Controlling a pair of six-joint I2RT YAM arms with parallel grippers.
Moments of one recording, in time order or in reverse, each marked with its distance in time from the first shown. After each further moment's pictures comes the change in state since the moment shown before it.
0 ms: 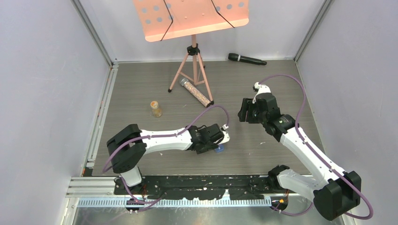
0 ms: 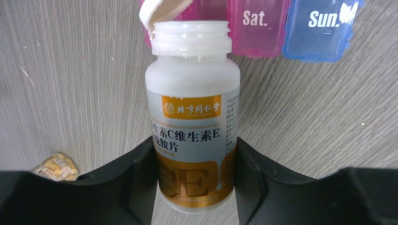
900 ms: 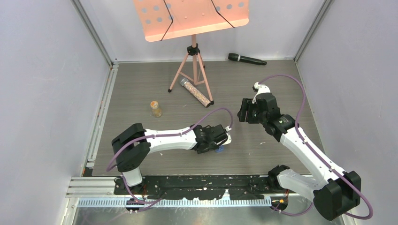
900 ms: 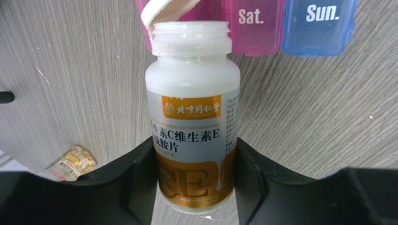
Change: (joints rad) left arm -0.025 0.054 0.082 -0.100 -0.051 0.028; right arm -0.002 0.000 -0.003 0.008 -0.018 0.000
